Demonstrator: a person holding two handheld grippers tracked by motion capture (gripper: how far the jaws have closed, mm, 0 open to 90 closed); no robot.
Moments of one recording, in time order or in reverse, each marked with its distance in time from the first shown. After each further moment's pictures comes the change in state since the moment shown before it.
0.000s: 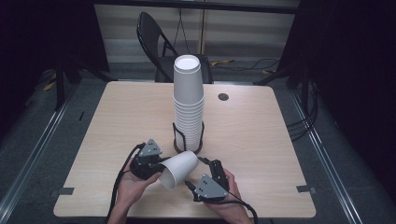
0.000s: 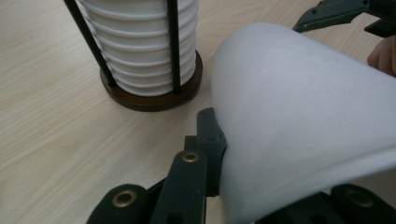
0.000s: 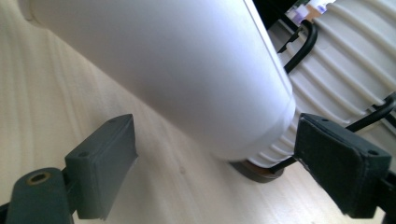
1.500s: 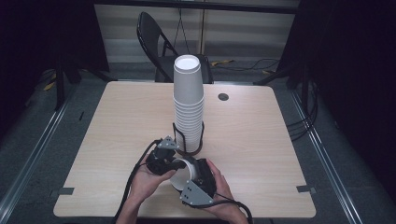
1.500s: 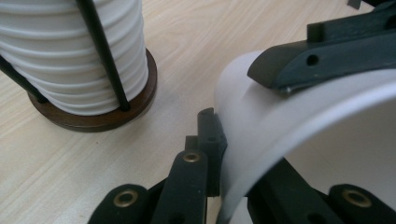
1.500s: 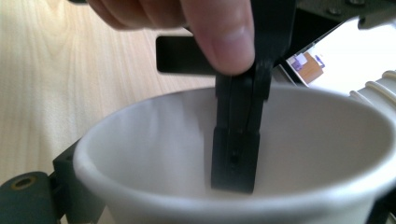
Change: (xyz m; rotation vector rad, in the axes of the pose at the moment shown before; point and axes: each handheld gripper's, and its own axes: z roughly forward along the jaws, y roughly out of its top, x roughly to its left) left arm -0.015 0.027 0.027 0.074 -0.121 -0.041; right arm 0.012 0.035 0.011 -0.104 0.014 -0.179
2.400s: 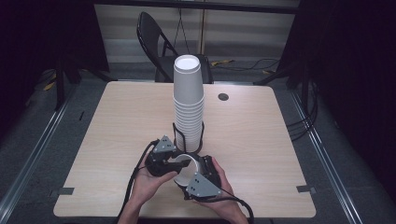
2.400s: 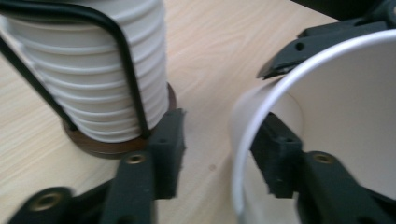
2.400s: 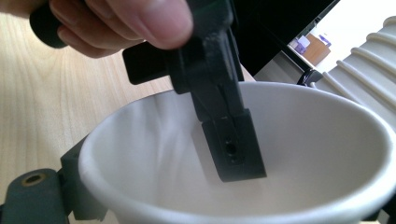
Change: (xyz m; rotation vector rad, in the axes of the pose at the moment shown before) left arm 0.001 -0.008 -0.002 -0.163 0.090 0.027; right arm -0.013 -0.007 -0.004 -0.006 0.003 0.168
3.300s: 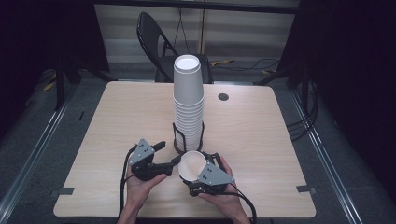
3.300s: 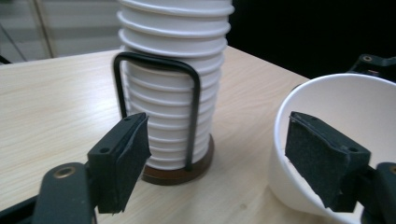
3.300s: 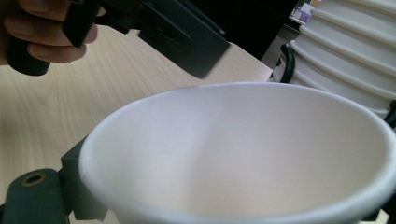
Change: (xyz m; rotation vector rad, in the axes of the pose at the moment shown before) left arm 0.008 -0.031 -0.028 -0.336 0.129 -0.086; right arm -0.018 -0.015 -0.006 0.003 0.024 0.254
